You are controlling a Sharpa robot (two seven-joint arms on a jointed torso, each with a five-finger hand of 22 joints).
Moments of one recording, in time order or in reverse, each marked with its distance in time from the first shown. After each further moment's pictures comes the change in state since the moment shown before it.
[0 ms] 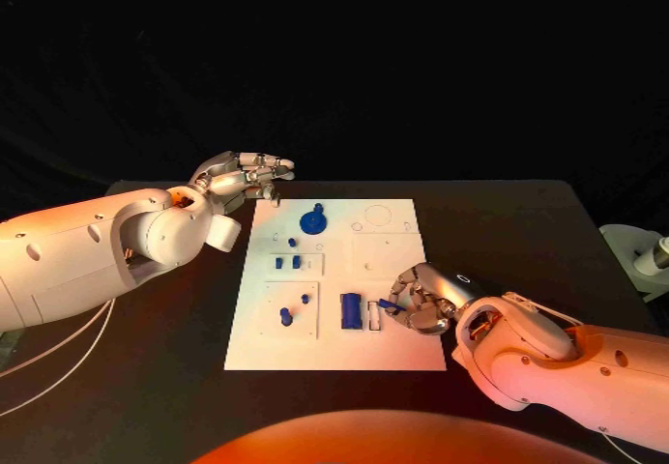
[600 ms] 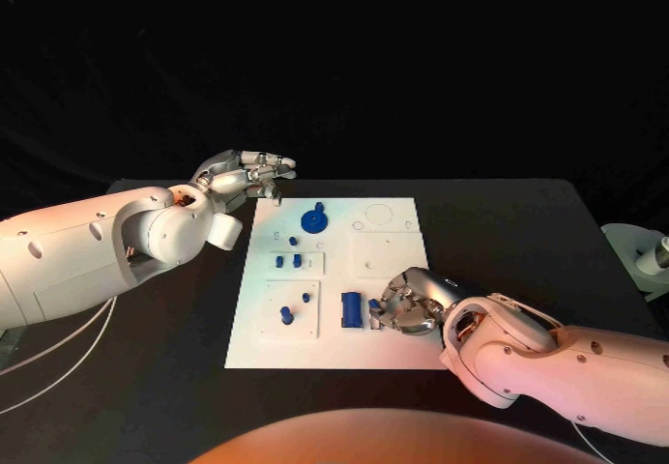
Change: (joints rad) left arm 0.000 0.001 0.000 0.001 0.000 0.001 -0.002; left_hand 0.000 0.000 0.000 0.000 0.000 0.000 0.000 0.000 0.000 0.000 0.000 0.000 0.000 0.000 0.000 0.000 -0.001 0.000 0.000 0.000 0.000 0.000; right arm -0.009 0.063 -0.001 -0.046 0.129 0.014 0.006; right_hand -0.167 -0.010 -0.015 0.049 0.035 0.013 -0.013 0.035 0.050 -0.004 0.004 0.027 0.000 0.000 0.000 0.004 0.000 0.000 0.000 0.000 0.008 0.000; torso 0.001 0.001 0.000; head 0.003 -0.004
